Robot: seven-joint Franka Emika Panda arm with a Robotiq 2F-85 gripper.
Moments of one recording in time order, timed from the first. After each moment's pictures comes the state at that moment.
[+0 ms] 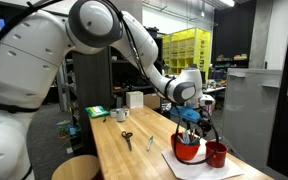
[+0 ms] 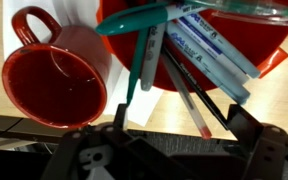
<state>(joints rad) -0.32 0.46 -0.14 -1.83 0.10 2.56 -0.12</state>
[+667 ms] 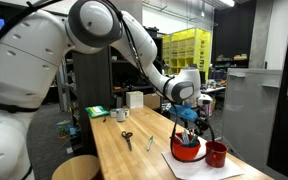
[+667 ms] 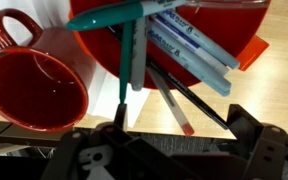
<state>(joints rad) -0.32 0.45 -0.12 -1.83 0.14 2.55 -0.13</state>
